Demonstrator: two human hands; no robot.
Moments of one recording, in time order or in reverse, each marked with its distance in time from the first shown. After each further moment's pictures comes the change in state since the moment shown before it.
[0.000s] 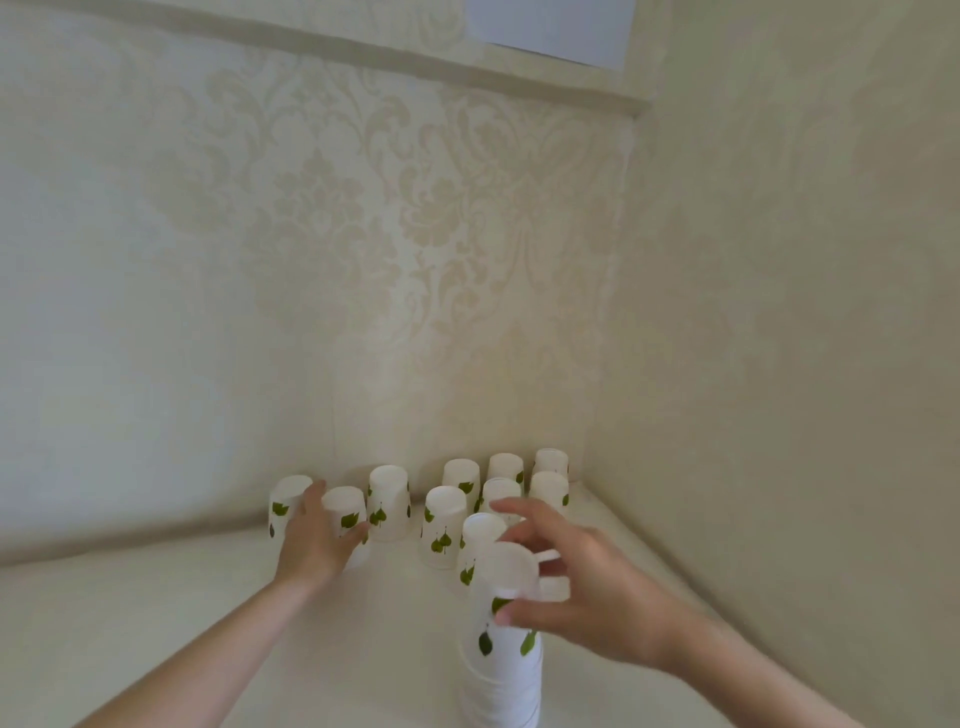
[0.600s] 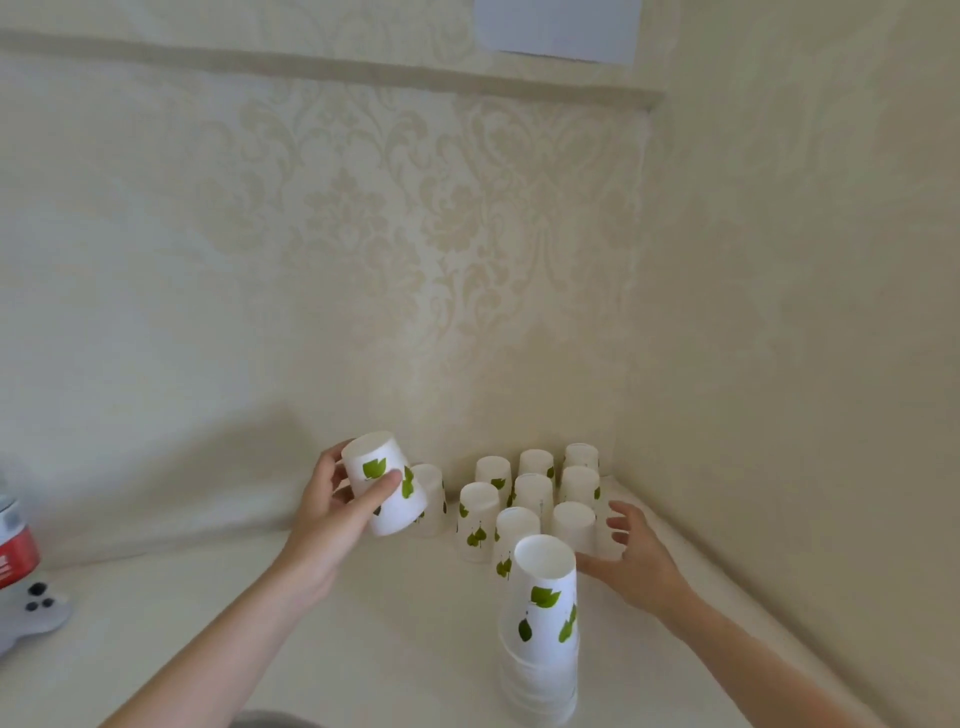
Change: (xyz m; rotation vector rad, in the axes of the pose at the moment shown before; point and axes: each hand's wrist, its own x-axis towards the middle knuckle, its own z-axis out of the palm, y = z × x) left_hand -0.077 0.078 -0.084 -0.824 -0.068 0.051; right_hand 0.033 0.124 0.027 0.146 0.339 0.543
